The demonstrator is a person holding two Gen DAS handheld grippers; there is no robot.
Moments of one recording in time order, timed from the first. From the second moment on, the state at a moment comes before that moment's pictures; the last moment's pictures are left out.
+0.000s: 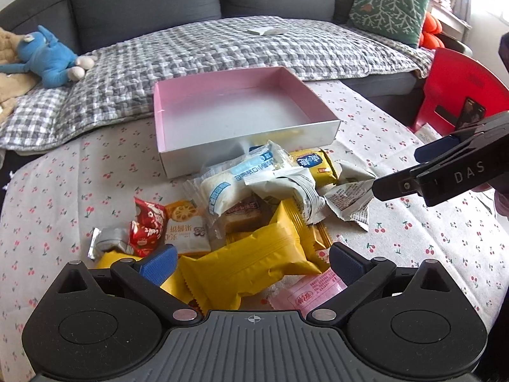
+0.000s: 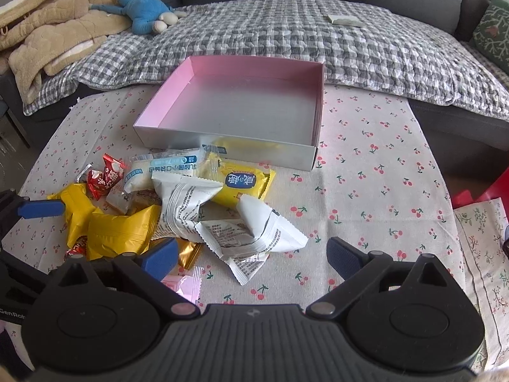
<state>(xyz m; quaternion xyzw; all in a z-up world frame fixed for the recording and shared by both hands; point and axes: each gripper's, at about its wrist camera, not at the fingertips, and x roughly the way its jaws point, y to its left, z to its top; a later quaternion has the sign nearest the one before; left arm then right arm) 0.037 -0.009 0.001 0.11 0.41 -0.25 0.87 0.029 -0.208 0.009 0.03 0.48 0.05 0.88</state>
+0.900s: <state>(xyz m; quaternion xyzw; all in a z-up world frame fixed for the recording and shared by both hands) 0.054 -0.019 -0.036 0.15 0.44 -0.30 0.83 0.058 -0.240 -0.043 0.23 0.51 0.04 0.83</state>
